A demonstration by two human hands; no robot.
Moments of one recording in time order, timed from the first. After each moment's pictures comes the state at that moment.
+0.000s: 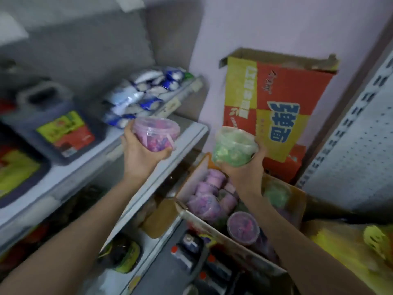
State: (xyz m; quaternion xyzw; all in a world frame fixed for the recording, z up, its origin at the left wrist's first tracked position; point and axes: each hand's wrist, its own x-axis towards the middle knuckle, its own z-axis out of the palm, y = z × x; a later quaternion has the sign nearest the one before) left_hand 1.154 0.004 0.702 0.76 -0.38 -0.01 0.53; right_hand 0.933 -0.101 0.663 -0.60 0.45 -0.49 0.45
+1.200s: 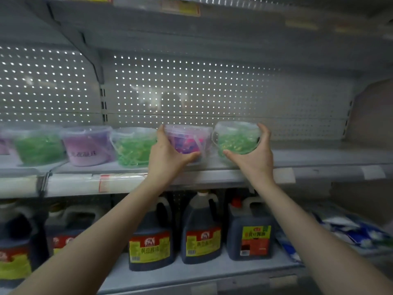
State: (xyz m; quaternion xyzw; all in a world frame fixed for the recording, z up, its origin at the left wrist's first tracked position) left_hand 1.345 0.280 0.974 0.79 -0.16 0.35 0.47; right_hand 1.308 0.079 0.970 -0.77 0.03 -0.46 0.44
